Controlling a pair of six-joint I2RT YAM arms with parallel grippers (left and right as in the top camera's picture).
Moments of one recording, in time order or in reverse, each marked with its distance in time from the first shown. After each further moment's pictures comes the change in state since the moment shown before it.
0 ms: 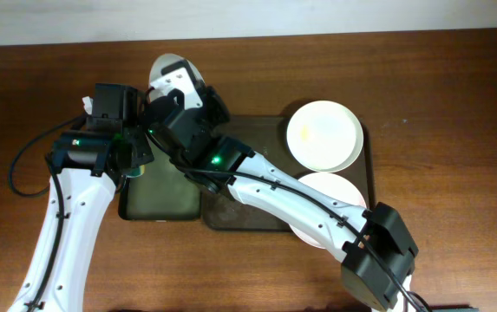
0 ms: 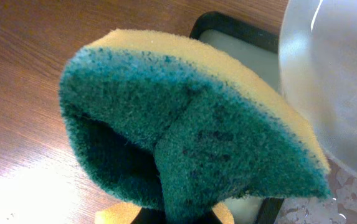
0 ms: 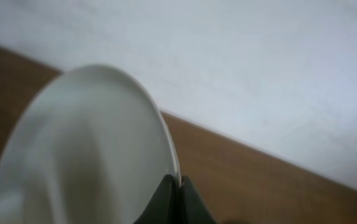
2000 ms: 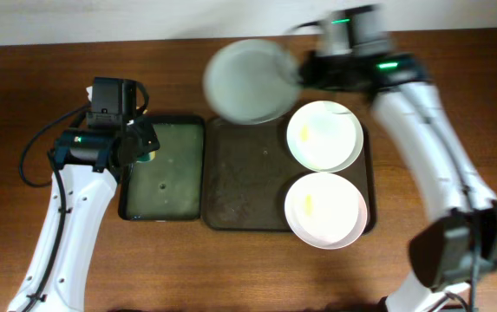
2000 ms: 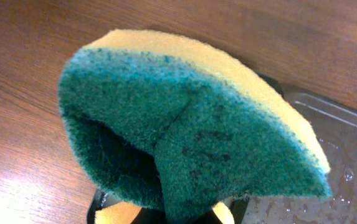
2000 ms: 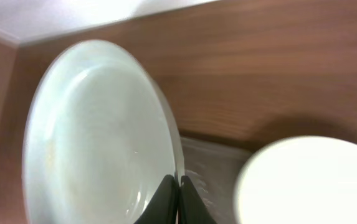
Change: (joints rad) left arm 0.003 0.020 0.000 0.130 0.100 0.001; right arm -0.784 -0.171 0.008 -0.563 -1.269 0.384
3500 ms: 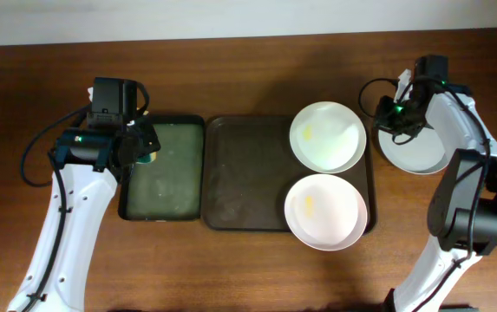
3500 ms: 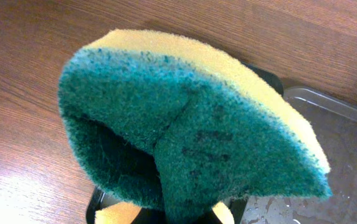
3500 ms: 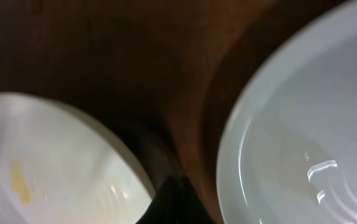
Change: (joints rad) left arm 0.000 0.002 0.000 -0.009 0.008 0.003; right arm -0.338 0.226 -0.254 0.071 0.121 -0.194
